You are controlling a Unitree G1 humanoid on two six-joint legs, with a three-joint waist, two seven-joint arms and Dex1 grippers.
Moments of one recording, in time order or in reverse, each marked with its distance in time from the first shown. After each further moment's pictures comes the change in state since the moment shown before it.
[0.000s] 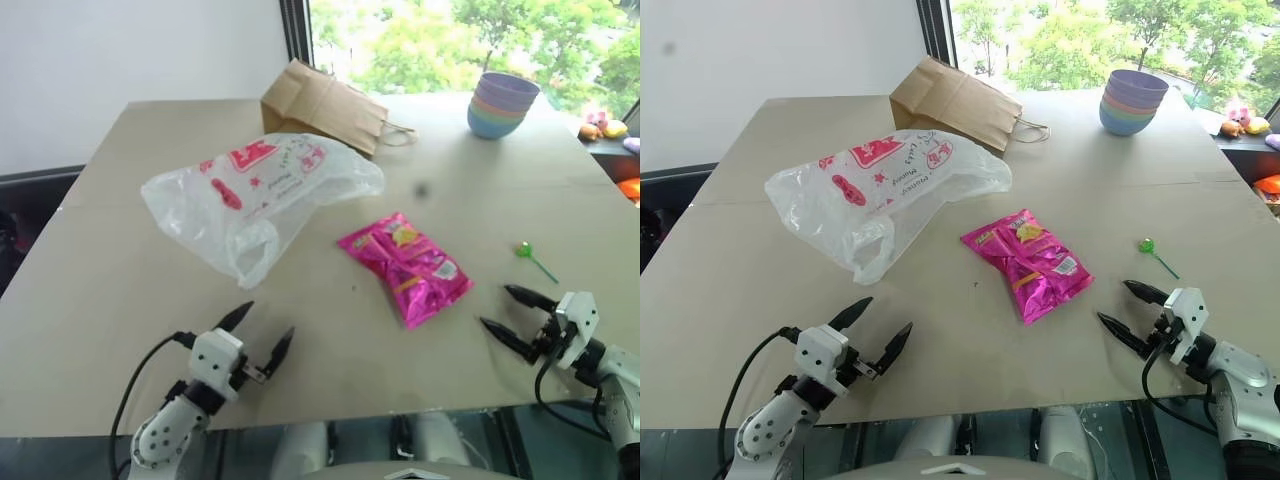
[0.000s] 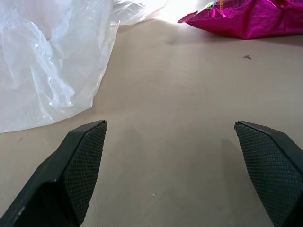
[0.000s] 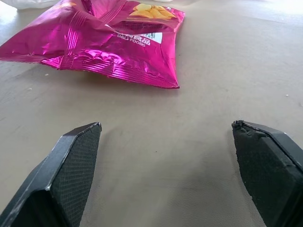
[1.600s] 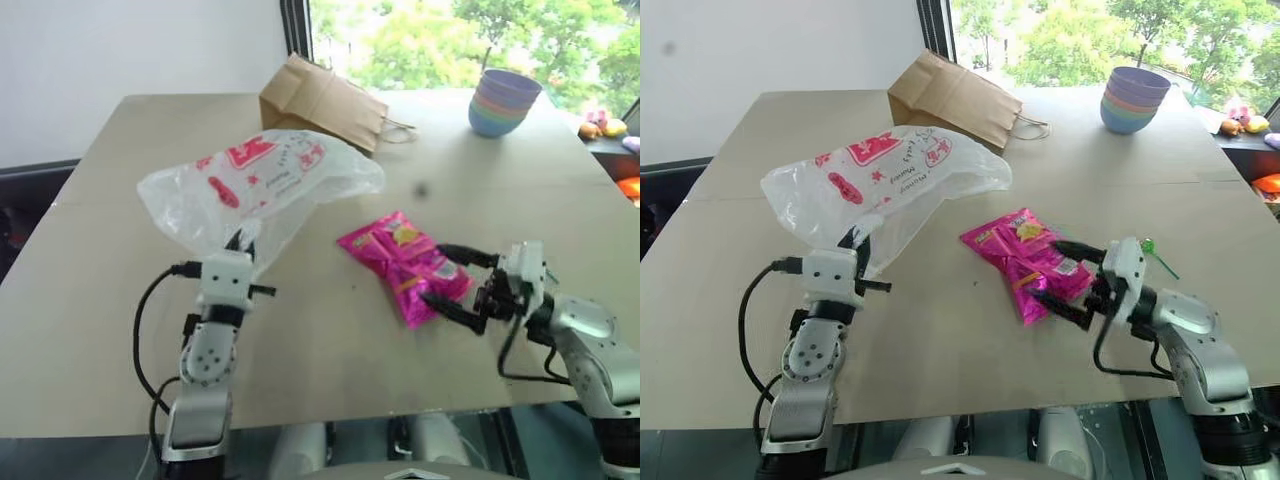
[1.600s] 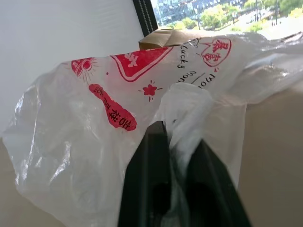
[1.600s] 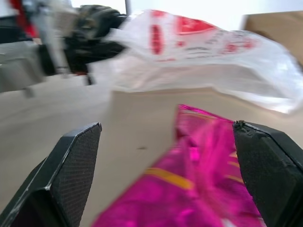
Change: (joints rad) left arm -0.348 -0.243 0.051 -0.150 0.247 0.288 0.458; right arm -0.184 0.035 0.194 -0.529 0.085 0.462 -0.237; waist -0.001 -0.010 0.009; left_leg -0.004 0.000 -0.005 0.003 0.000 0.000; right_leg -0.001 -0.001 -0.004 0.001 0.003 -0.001
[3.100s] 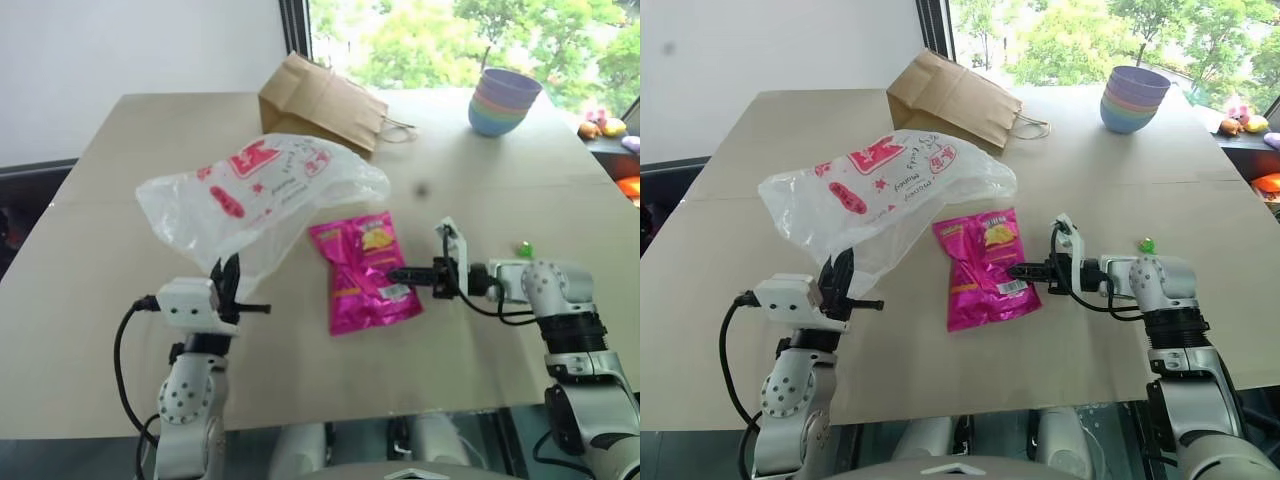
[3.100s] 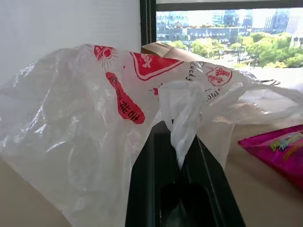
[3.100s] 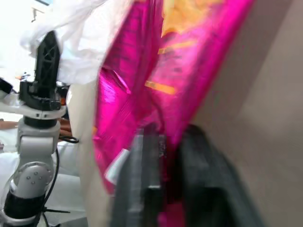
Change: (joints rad) left arm 0.132 -0.002 0.020 -0.030 -0.257 -0.133 -0.099; right arm -0.458 0.113 0.031 0.439 0.202 1.005 -0.061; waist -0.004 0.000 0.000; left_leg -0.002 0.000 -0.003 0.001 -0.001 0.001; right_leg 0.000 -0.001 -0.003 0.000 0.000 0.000
